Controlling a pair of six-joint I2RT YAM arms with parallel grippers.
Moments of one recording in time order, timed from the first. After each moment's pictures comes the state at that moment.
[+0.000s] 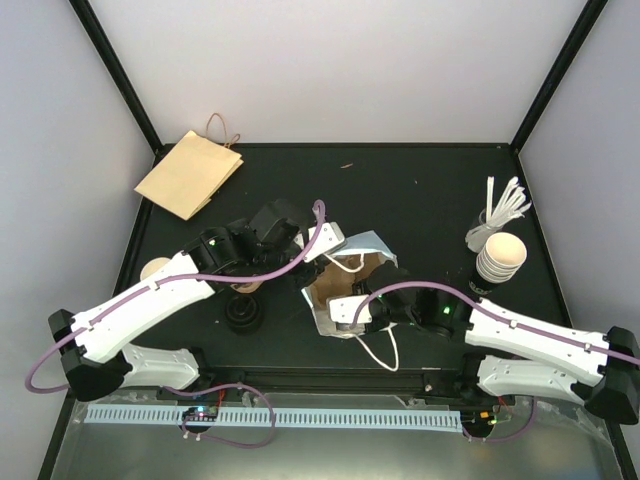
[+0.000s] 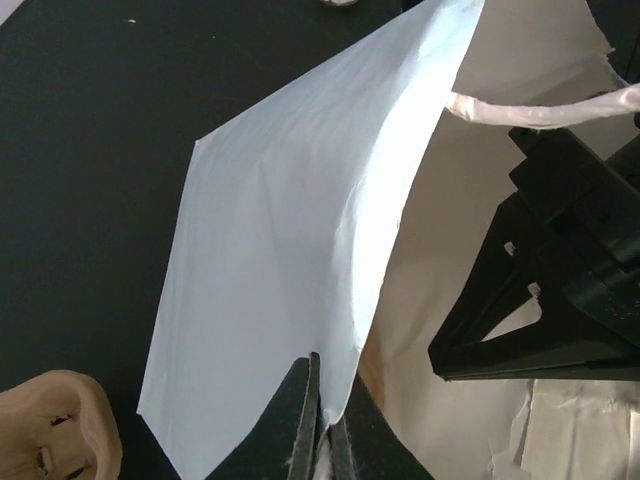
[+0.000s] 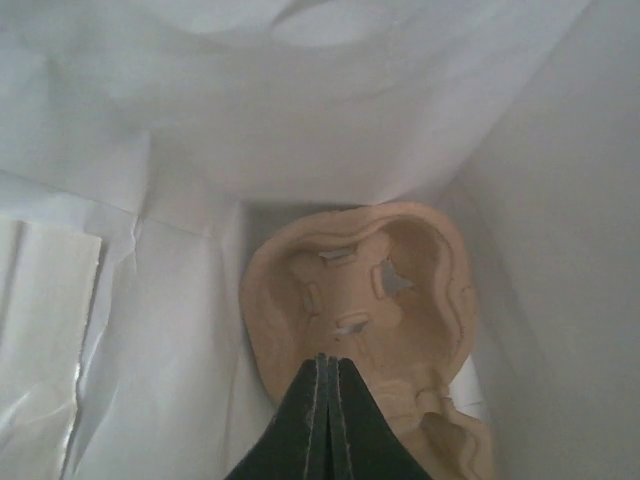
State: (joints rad) left arm -0.95 1.23 1.34 -0.87 0.08 0.12; right arm 1.12 1.01 0.78 -0.46 0.04 -0.80
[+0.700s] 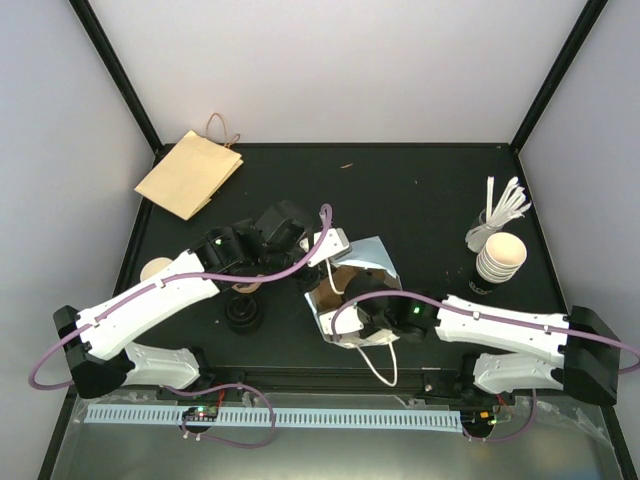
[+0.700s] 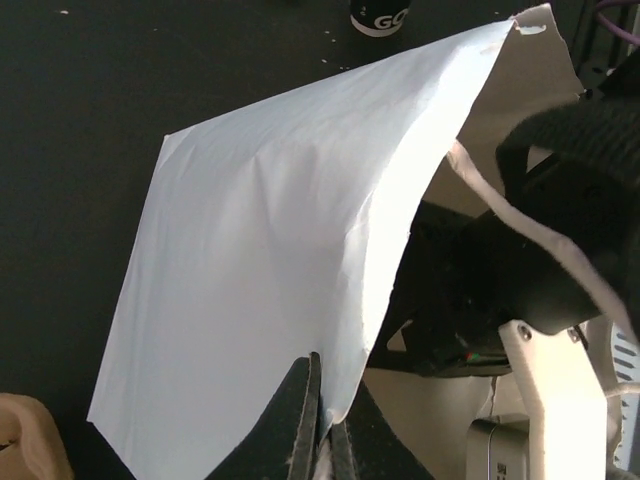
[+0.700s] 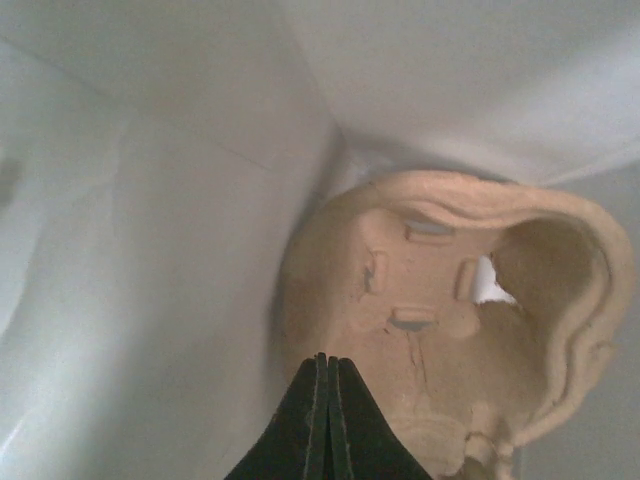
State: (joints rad) left arm -0.96 1.26 1.34 -0.88 0.15 0.12; right arm 1.16 1.18 0.77 -0.47 0.17 -0.97
